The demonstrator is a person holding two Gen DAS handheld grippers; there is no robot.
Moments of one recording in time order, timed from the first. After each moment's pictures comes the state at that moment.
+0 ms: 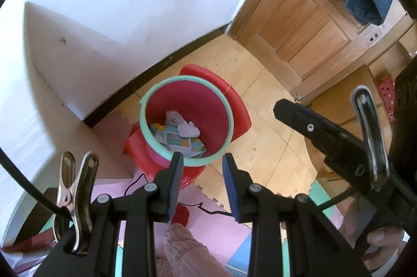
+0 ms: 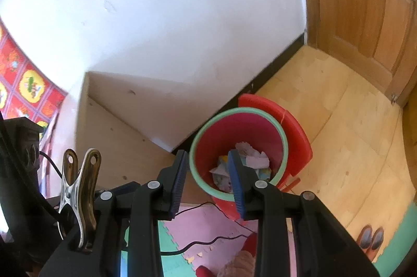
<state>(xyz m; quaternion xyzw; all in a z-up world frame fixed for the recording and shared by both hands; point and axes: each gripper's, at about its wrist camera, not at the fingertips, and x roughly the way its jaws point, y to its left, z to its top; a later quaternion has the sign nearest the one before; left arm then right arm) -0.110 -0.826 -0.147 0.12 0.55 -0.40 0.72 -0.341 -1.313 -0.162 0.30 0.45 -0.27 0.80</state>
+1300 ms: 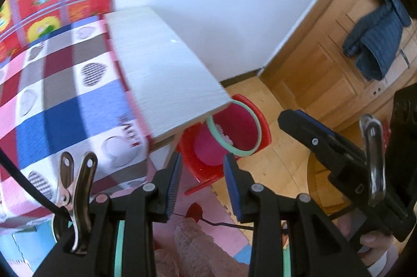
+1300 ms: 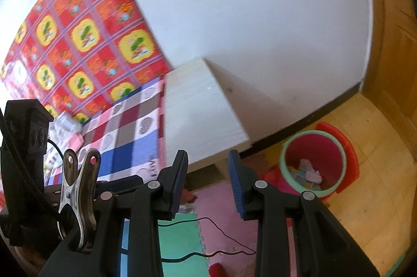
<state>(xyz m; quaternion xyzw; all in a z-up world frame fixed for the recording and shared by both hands) -0.129 -0.590 -0.025 0.02 0.51 -0.31 0.80 -0.290 -1.100 -0.054 0.21 0.42 -0.11 0.88</state>
